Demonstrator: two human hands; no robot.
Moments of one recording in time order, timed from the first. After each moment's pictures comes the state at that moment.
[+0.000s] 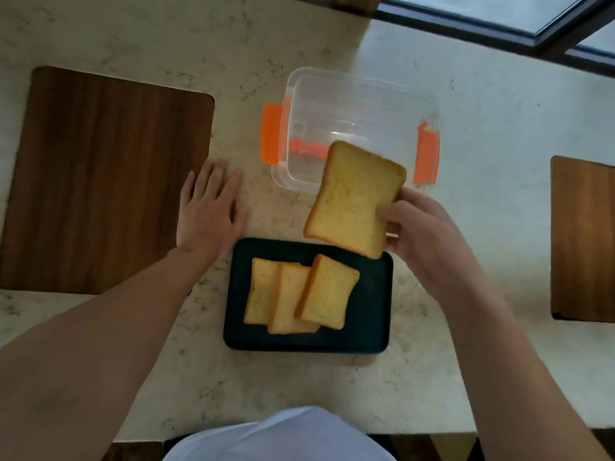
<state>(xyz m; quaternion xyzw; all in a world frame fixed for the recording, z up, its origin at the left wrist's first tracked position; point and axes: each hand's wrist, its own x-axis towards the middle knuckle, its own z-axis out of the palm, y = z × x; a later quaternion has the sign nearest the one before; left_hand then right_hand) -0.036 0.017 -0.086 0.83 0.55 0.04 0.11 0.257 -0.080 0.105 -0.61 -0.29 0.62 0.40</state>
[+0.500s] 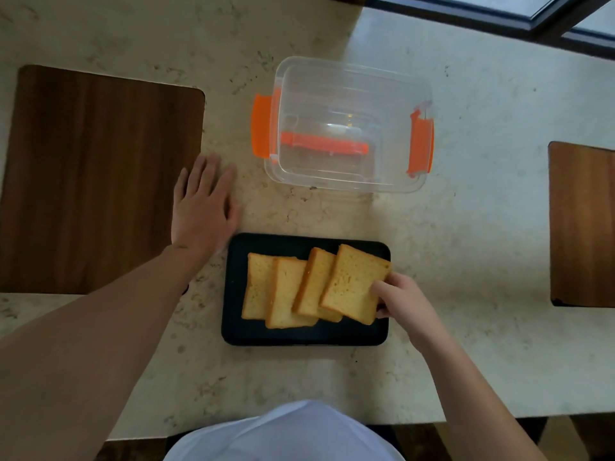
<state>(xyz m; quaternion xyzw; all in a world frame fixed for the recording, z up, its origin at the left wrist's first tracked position) -0.037 0.017 -0.087 0.83 0.55 0.04 0.11 0.260 -0.181 0.021 -0.79 -0.18 0.56 0.16</state>
